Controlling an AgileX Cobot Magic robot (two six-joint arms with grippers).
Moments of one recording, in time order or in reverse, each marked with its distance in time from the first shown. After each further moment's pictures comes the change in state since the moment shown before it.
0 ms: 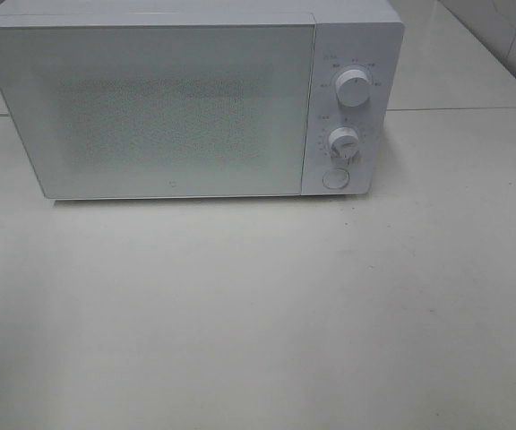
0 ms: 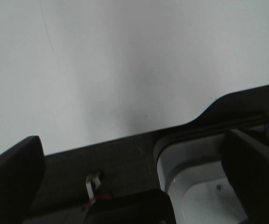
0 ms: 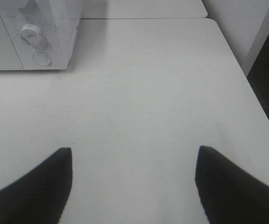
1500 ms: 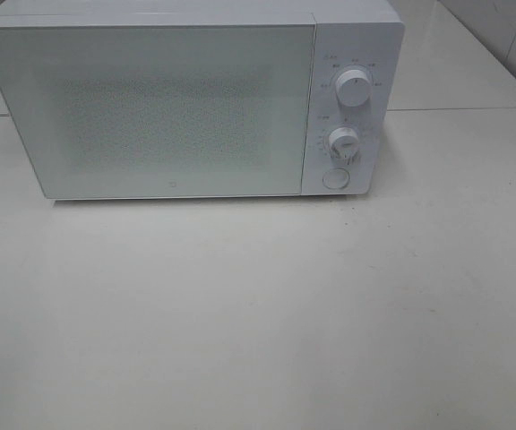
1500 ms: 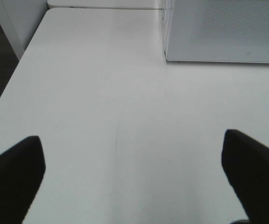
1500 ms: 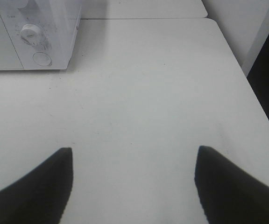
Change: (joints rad) left arm 0.301 -0.698 0.013 -0.022 -0.010 0.033; right arm 0.000 0.000 0.000 0.000 0.000 0.000
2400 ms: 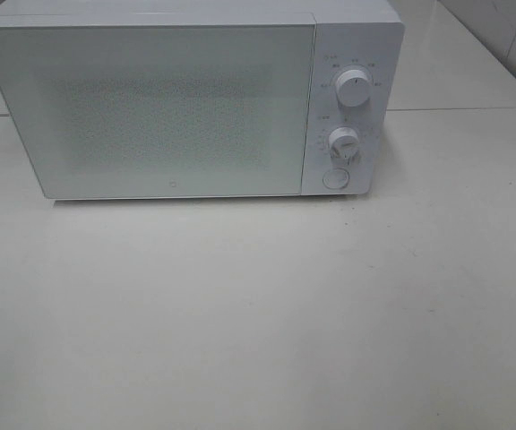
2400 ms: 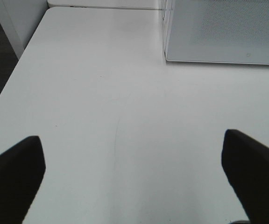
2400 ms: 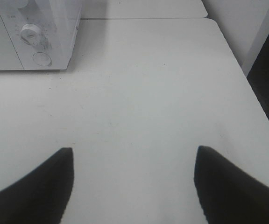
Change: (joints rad) left arm 0.000 0.000 0.000 0.000 0.000 -0.016; right arm 0.000 0.000 0.000 0.000 0.000 0.000
